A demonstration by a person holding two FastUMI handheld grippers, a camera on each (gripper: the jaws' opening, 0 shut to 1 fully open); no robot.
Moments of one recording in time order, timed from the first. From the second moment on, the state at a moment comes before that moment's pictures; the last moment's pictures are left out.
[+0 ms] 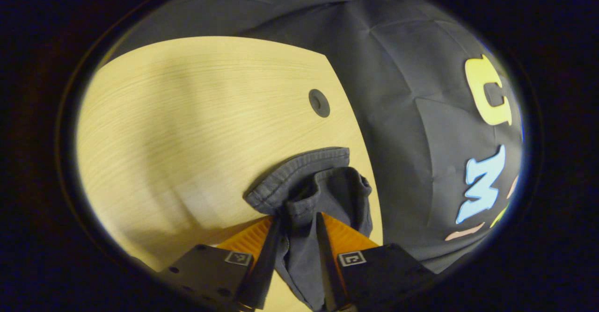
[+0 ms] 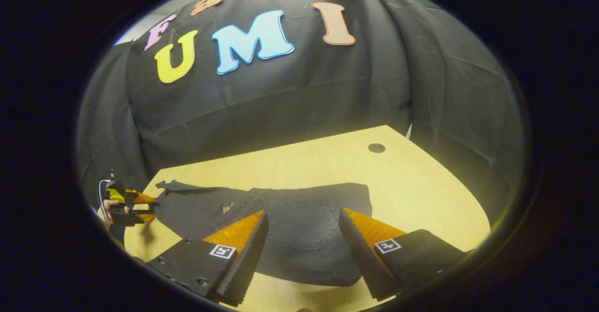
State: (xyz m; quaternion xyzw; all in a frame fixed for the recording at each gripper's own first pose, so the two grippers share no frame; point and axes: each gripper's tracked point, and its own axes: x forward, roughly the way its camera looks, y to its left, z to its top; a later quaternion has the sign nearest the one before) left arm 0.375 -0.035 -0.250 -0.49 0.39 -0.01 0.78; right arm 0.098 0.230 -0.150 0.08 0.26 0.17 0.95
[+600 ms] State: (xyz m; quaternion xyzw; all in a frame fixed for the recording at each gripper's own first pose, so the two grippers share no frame) left arm 0.378 -0.043 -0.200 -0.60 0.33 -0.06 0.73; right arm 0.100 0.220 -0.128 0.09 0.25 0.16 0.95
